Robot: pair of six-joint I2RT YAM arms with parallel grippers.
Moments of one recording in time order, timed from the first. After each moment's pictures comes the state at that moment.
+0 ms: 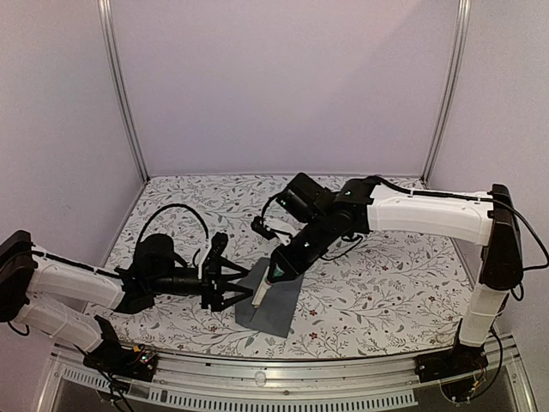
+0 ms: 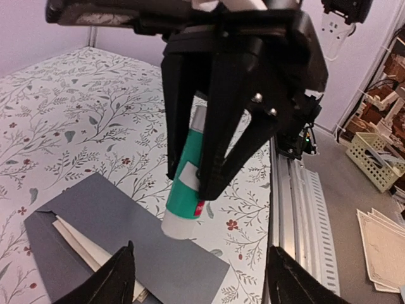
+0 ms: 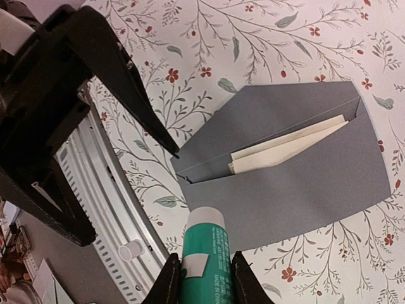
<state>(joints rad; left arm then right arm) -0.82 1.29 0.33 0.72 0.53 -0.21 1.05 1.86 1.57 -0.77 -0.27 0.23</state>
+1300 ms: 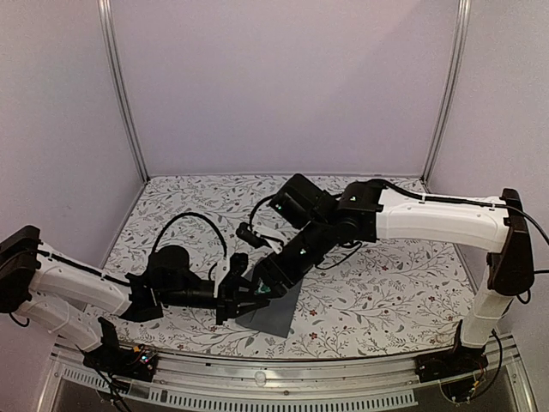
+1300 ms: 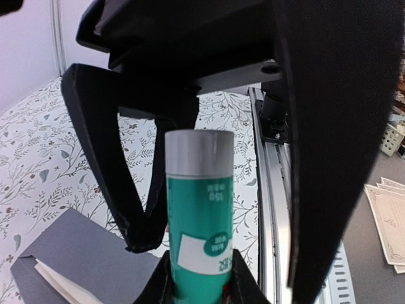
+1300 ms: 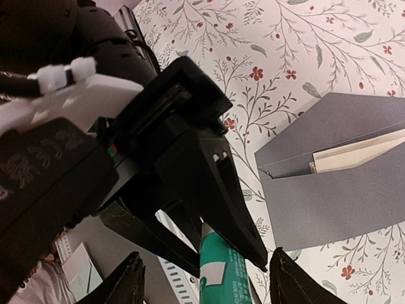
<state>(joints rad) -1.05 1.33 0.37 0.74 0.39 -0.02 1.14 1.79 1.57 -0.74 -0.42 0.30</state>
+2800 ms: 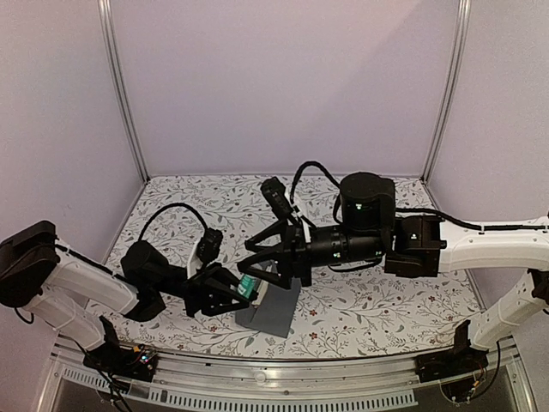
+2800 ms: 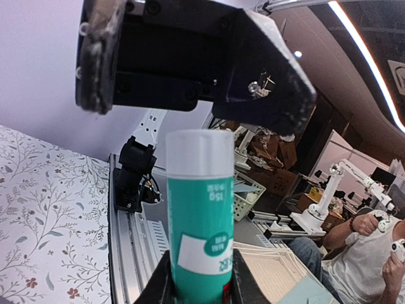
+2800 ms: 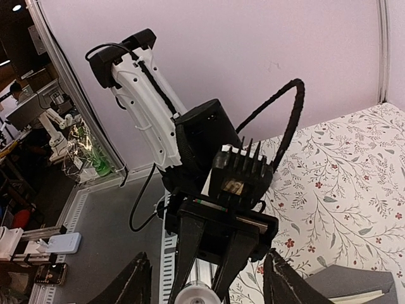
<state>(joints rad) -0.95 1.45 0.33 1.45 0.89 -0.72 1.22 1.44 1.14 0.12 -0.34 0.25</state>
